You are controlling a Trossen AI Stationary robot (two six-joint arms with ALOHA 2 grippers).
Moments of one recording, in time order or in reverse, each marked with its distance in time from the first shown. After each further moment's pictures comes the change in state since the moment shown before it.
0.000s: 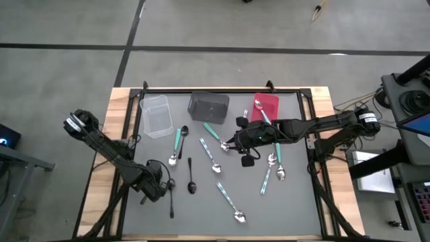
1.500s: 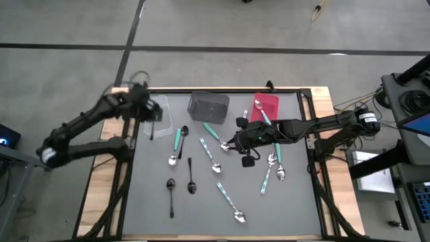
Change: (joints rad) left arm 1.559 -0.515 0.162 -0.244 0.086 1.194; right arm 0.000 0.000 -0.008 -0.006 0.000 -0.019
